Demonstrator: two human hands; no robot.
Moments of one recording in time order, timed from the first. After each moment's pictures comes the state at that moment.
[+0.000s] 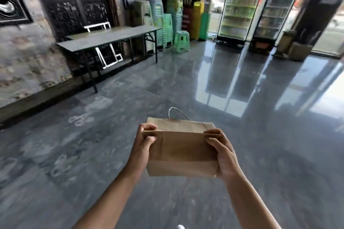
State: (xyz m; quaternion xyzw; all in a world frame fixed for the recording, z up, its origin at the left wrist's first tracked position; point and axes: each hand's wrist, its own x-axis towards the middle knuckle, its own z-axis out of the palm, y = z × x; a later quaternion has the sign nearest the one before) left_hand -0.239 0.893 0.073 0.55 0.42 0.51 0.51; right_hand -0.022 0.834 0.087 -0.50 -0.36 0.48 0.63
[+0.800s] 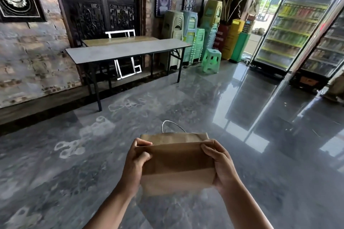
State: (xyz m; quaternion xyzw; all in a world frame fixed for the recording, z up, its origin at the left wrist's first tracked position) left_hand -0.225 1.504 0.033 0.44 0.46 0.59 0.50; right_hand 0.002 1.494 0.094 -0.46 -0.34 0.62 0.54
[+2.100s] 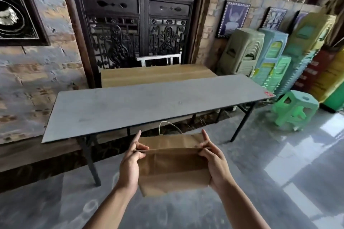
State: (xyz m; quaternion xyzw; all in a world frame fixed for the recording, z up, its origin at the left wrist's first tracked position) left_hand -0.443 2.627 0.028 0.25 0.53 0.69 0.42; right_hand -0.231 2.703 0.055 -0.39 -0.48 0.65 0.44
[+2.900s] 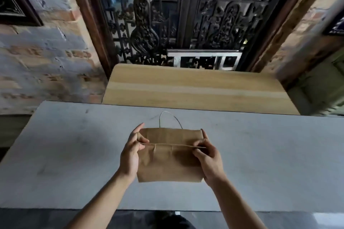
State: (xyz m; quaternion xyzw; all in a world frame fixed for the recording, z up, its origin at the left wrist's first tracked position) left_hand -0.663 3.139 -0.012 0.16 0.65 0.66 0.34; right_hand -0.486 3.286 -0.030 -0.41 -0.60 0.64 0.25
